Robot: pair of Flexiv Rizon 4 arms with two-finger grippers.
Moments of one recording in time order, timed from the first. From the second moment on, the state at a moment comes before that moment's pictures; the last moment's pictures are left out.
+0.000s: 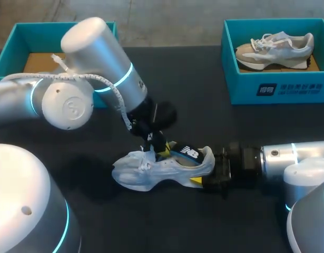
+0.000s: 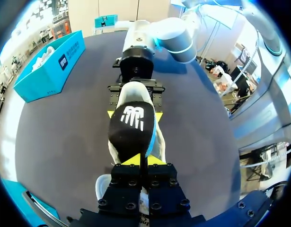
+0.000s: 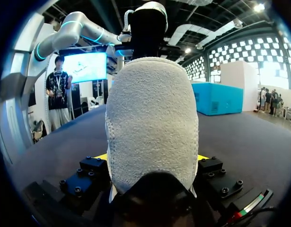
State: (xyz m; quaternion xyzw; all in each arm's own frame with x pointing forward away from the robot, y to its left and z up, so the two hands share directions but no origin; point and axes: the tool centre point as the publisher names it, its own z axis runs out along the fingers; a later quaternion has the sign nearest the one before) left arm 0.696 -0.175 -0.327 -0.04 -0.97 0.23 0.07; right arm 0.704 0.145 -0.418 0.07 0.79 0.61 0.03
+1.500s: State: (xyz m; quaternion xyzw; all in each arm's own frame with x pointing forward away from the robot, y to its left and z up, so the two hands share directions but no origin) left arm 0.684 -0.186 -0.303 -0.08 -0.98 0.19 -0.04; right arm 0.704 0.145 -0.419 0.07 0.79 0.61 0.03
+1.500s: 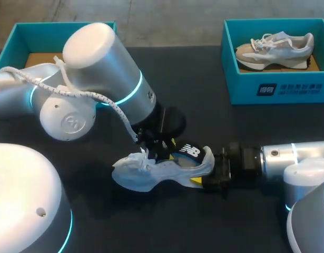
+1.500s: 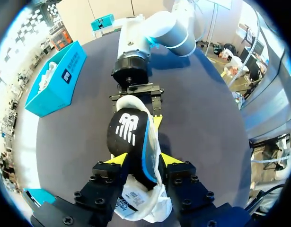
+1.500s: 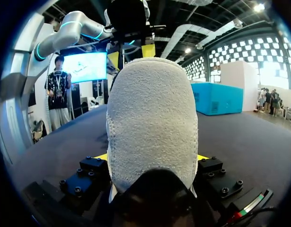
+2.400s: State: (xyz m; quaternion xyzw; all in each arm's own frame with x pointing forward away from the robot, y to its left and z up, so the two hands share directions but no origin) left arm 0.674 -0.194 -0.291 -0.13 -0.97 0.15 -0.15; right arm 0.704 0.145 -0.419 0.07 0.79 0.61 0.03
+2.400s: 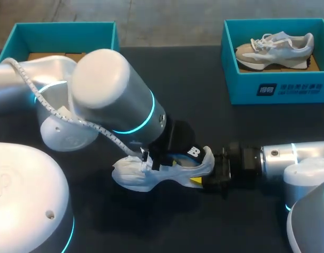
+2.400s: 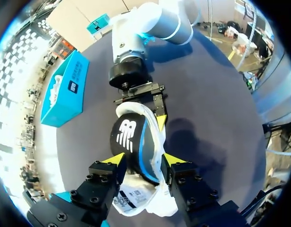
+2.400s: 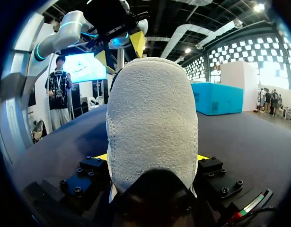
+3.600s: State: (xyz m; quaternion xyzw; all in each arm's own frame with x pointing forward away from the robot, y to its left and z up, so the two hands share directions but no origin) left arm 0.688 -0.216 -0.312 -0.16 -0.96 0.10 -0.23; right arm 0.704 0.145 -0.419 0.07 0.79 0.61 0.03
